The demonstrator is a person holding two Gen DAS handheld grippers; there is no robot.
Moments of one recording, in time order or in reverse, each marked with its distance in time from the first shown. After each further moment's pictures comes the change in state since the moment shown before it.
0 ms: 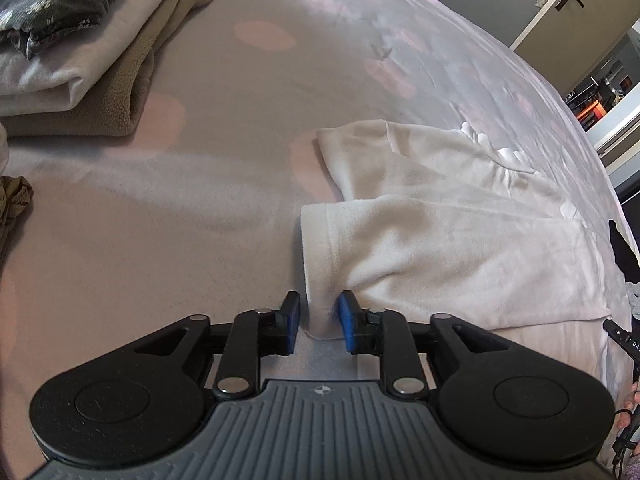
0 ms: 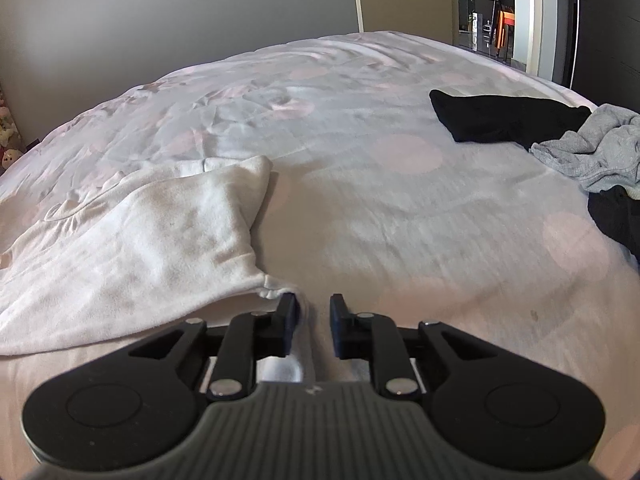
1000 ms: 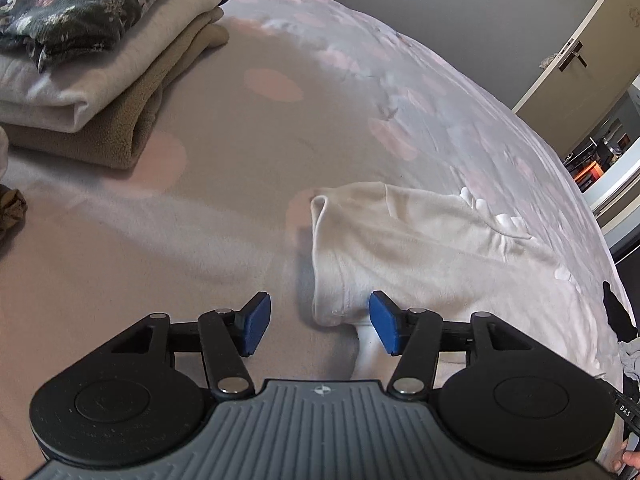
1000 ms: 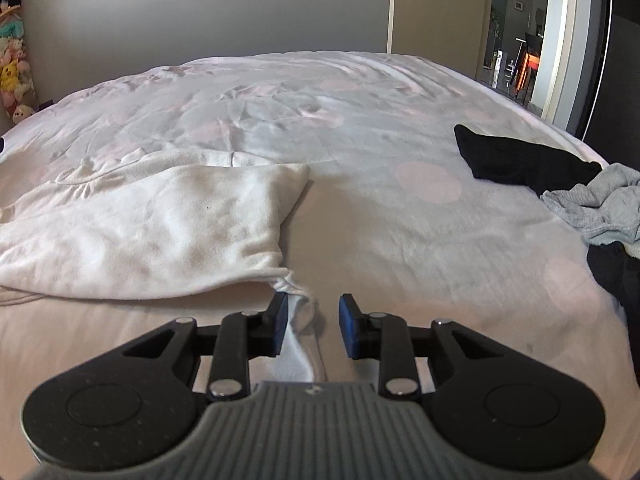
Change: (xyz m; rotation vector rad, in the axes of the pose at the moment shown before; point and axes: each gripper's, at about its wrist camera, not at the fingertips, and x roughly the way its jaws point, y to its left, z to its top) left arm 0.012 0.001 0.000 -0.090 -0.189 -0.043; right arm -0.002 0.025 -0.004 -0.178 -0.041 -0.025
